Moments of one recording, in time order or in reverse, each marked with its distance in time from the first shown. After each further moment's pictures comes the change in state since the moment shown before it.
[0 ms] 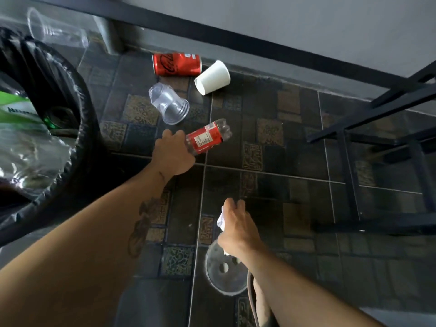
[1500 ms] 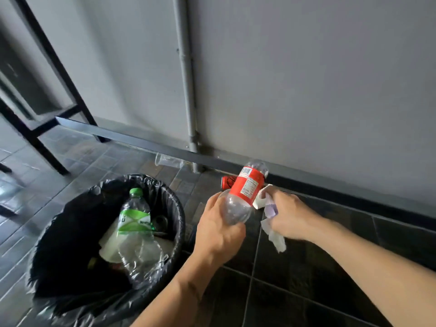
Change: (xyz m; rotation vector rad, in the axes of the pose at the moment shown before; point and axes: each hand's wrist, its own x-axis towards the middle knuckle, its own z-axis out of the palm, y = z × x) left_hand -0.080 0.070 -0.157 -0.657 0.428 0.084; right_hand 0.082 -0.119 -0.270 0.035 0.043 -0.459
